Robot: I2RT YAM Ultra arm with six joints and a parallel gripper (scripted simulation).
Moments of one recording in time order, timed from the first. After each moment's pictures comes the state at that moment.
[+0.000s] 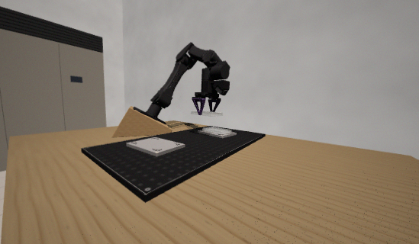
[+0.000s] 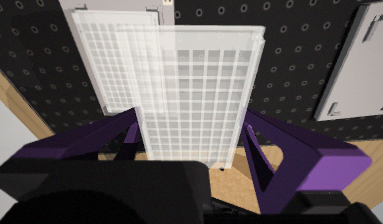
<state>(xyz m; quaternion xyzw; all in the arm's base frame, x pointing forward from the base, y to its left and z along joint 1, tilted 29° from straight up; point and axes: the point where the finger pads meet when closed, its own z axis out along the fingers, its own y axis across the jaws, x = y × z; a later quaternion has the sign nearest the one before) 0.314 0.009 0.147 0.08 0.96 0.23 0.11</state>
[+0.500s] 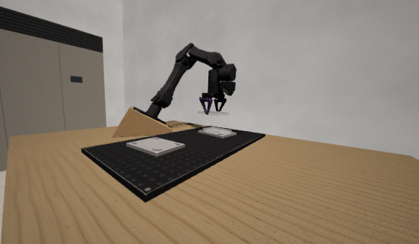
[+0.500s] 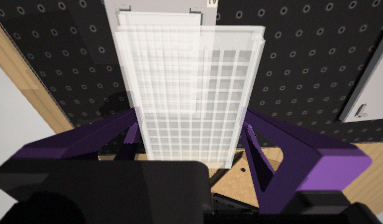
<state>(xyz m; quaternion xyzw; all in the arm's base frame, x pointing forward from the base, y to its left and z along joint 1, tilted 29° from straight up) 0.319 0.049 0.169 0.07 0.96 0.23 0.11</state>
